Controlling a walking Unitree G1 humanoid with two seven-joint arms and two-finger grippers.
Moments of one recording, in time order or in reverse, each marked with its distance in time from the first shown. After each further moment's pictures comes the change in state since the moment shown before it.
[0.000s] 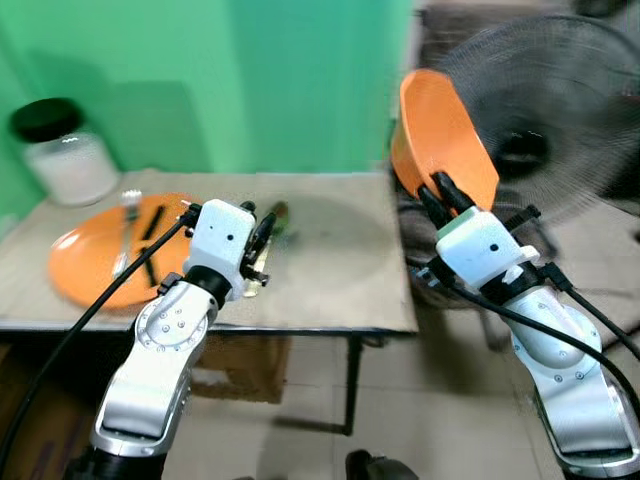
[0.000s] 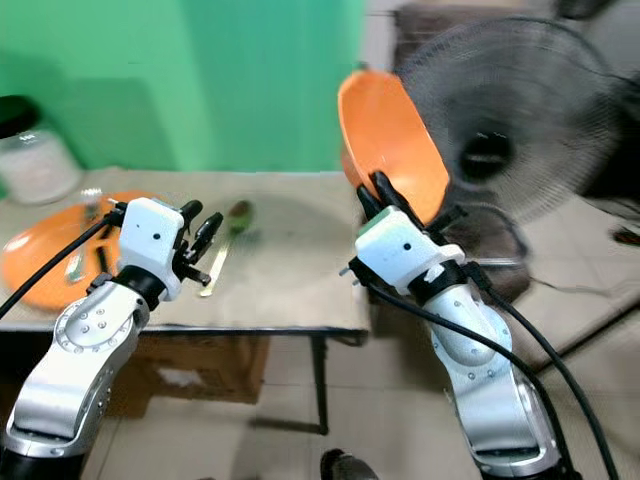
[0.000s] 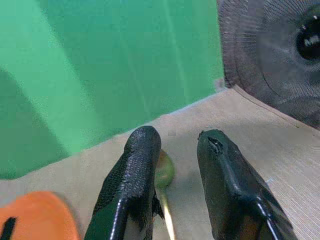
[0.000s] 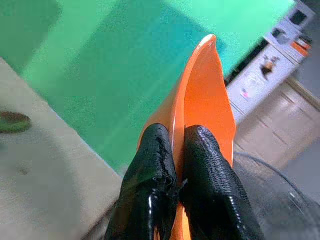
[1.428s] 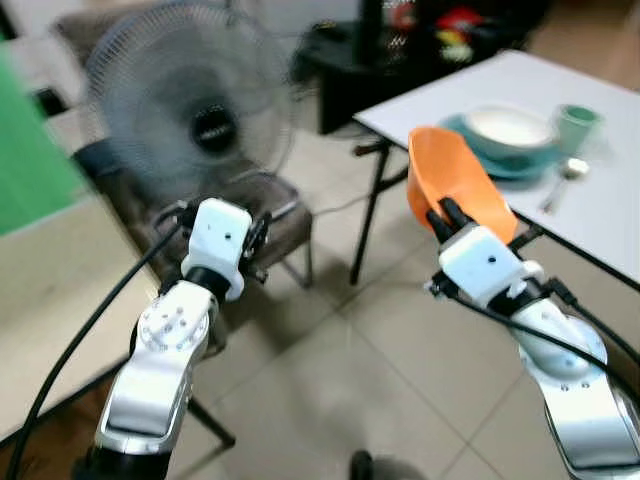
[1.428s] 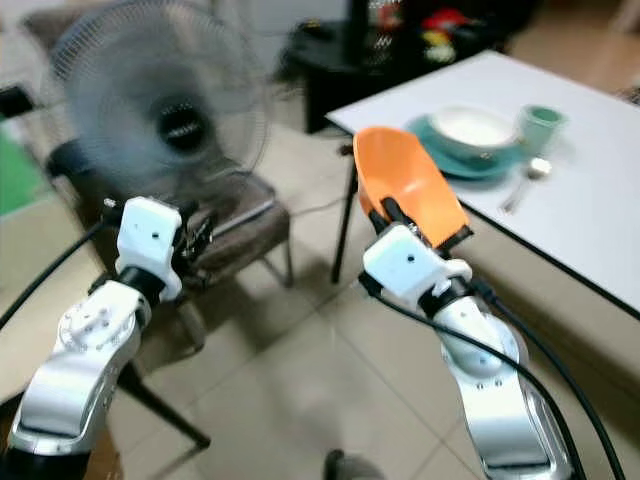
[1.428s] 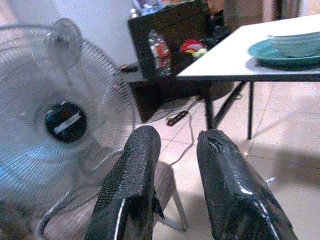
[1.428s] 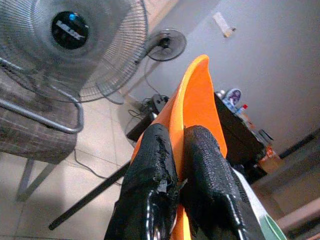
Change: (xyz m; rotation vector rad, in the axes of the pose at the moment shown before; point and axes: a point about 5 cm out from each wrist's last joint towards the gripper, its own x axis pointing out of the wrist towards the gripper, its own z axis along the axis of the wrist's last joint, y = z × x) left arm 0.003 -0.002 0.001 -0.029 -0.030 0.018; right arm -0.013 0.004 -0.020 -0.025 0.144 0.067
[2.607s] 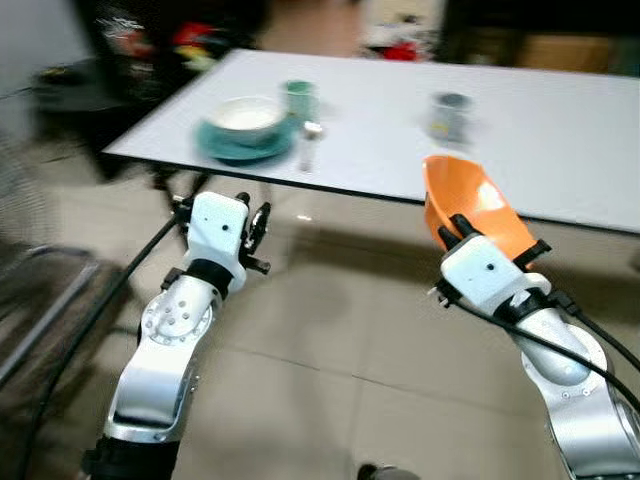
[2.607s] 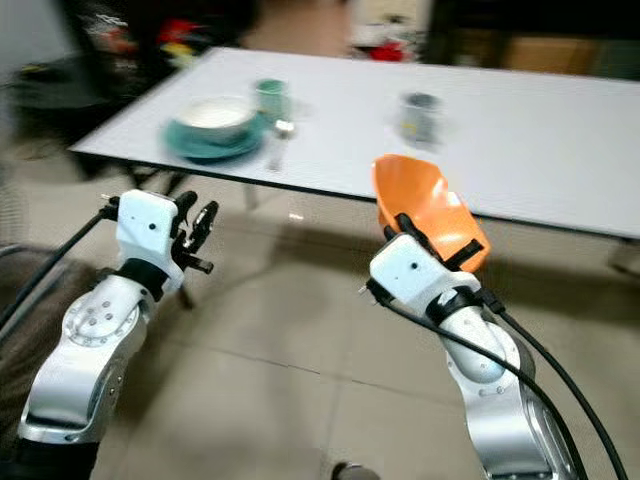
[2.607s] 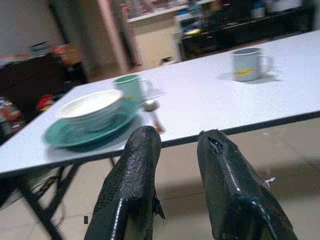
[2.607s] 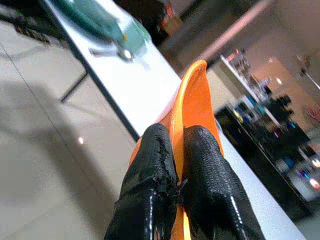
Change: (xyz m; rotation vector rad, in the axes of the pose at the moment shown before) left arm 0.006 0.003 0.003 -0.049 -0.032 0.038; right arm -0.007 0.004 -0.016 -0.043 0.142 0.020
